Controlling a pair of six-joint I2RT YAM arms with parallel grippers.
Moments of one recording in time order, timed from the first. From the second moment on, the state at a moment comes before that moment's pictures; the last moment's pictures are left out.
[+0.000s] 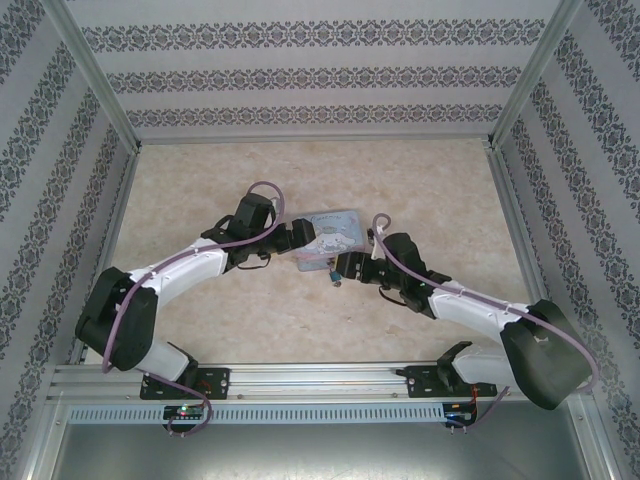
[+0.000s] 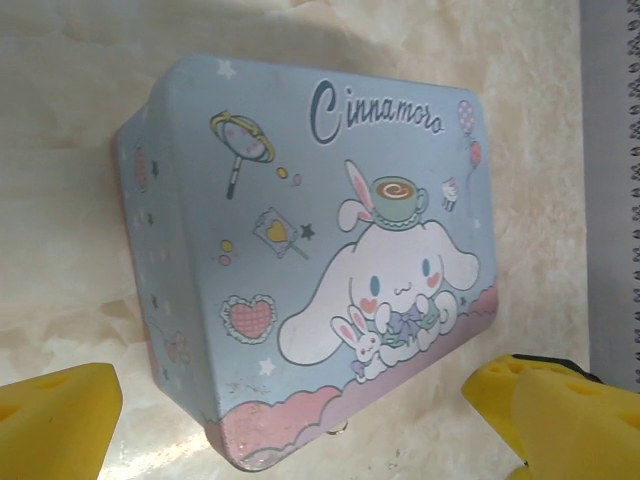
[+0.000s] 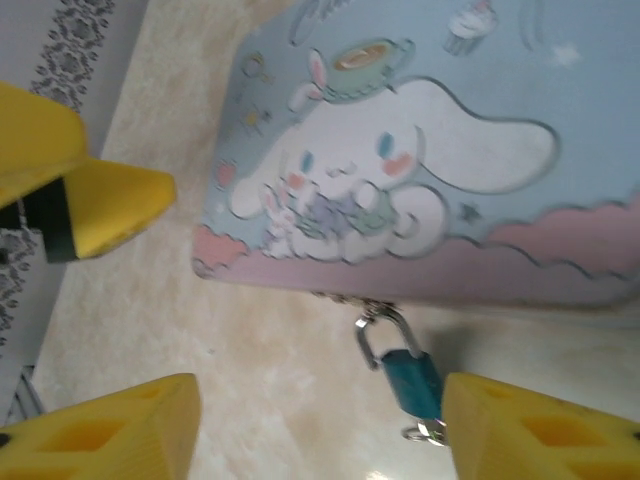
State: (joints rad) left arm -0.49 1.49 0.90 -0.18 0.30 -0.78; right arm 0.56 1.24 0.43 0.22 -0.31 0.73
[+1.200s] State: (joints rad) left arm -0.48 1.55 0.98 -0.27 0.28 -0.70; right arm 0.56 1.58 0.44 0.45 -0.39 0.68
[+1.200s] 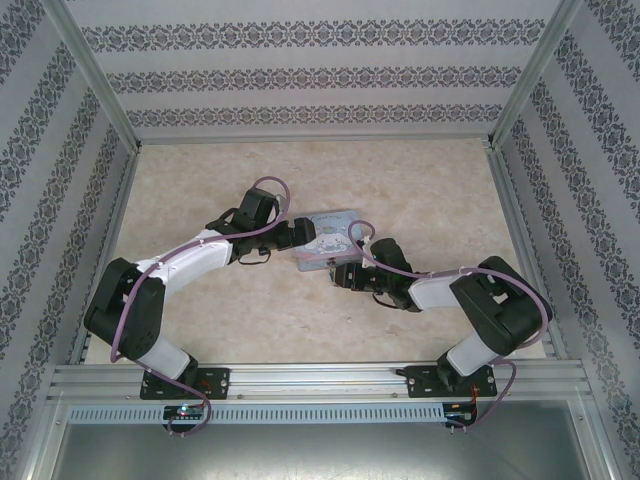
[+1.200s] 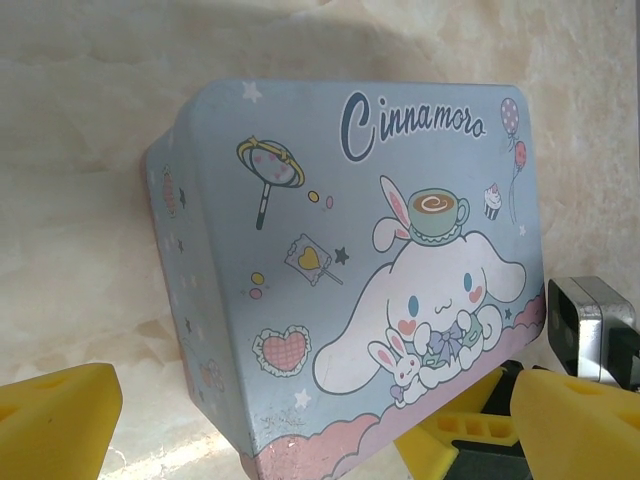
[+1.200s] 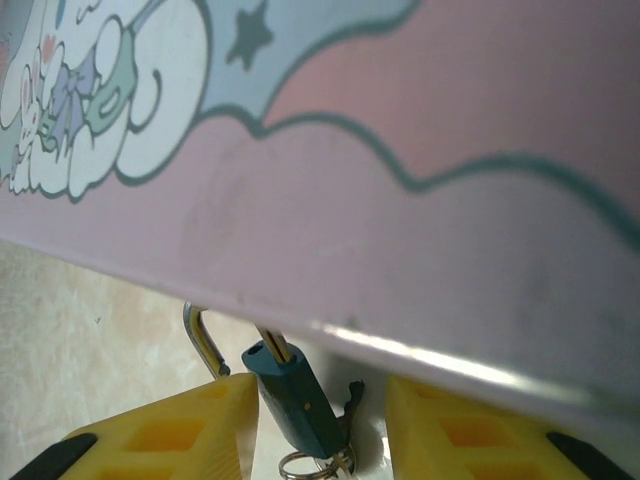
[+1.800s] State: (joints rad) left arm -0.48 1.56 0.98 -0.27 0.28 -0.70; right arm 0.59 1.61 0.44 0.51 -0.39 0.69
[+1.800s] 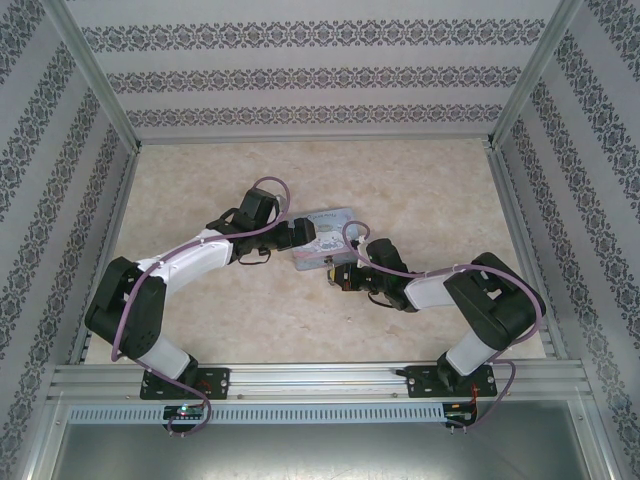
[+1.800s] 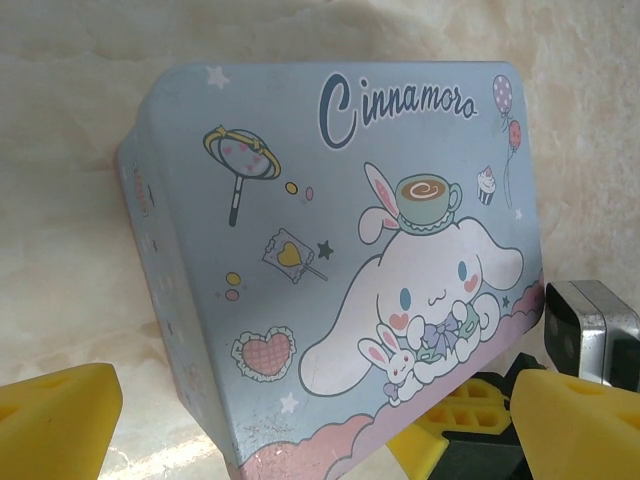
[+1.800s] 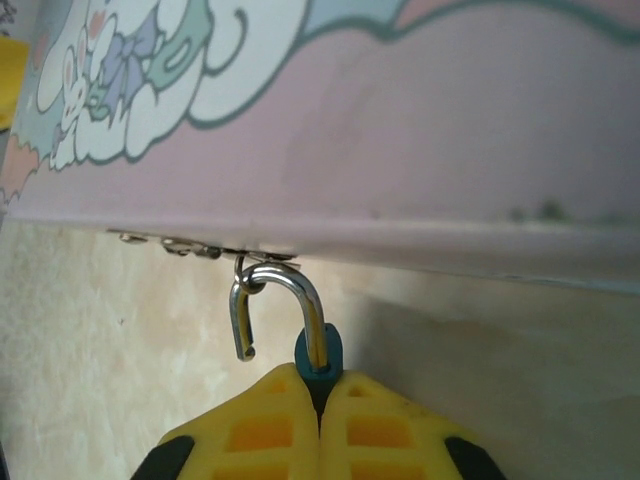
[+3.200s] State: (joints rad) left arm -0.67 1.74 1.22 -0.58 -0.12 -0.46; right arm 0.58 1.47 0.36 0.46 -0.23 1.18
